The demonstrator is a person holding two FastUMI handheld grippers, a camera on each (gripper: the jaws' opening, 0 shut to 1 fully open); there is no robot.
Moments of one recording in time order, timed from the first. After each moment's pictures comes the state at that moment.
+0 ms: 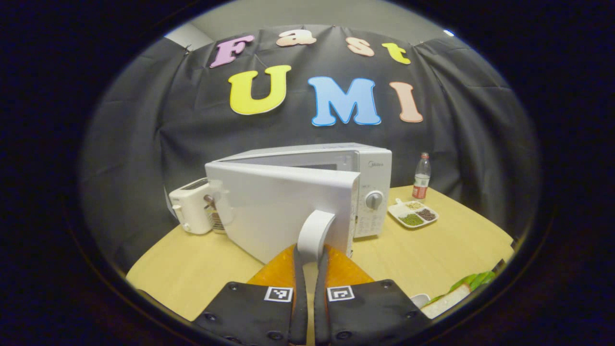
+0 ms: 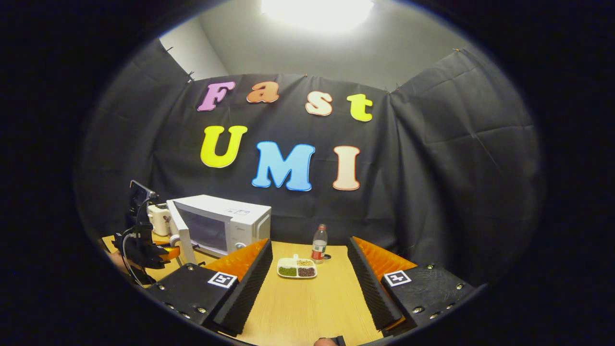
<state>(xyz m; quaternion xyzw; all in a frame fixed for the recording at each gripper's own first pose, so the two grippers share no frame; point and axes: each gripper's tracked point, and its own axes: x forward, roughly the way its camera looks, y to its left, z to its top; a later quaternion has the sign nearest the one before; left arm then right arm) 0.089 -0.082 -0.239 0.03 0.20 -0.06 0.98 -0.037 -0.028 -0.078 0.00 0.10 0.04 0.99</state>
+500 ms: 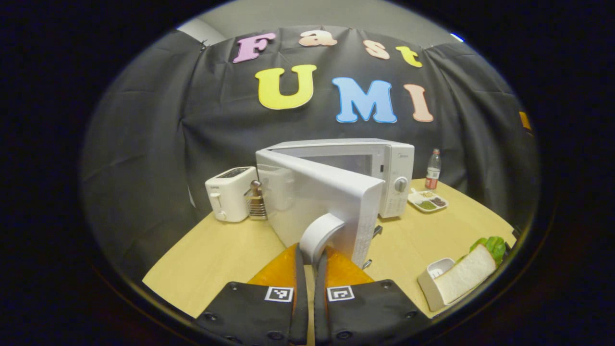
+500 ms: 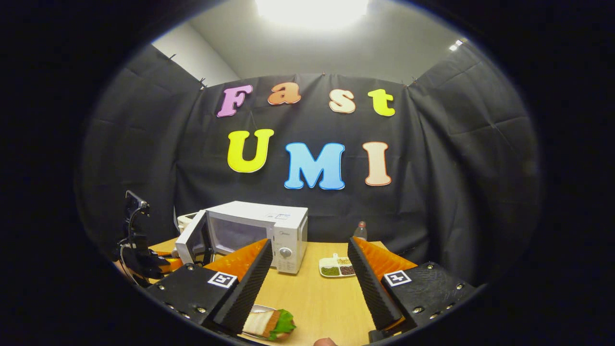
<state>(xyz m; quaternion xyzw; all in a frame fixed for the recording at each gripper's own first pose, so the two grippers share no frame) 0.032 0.036 -0.237 0.02 0.22 -0.06 0.97 -0.044 0.077 -0.059 0.04 0.10 0.09 0.99</state>
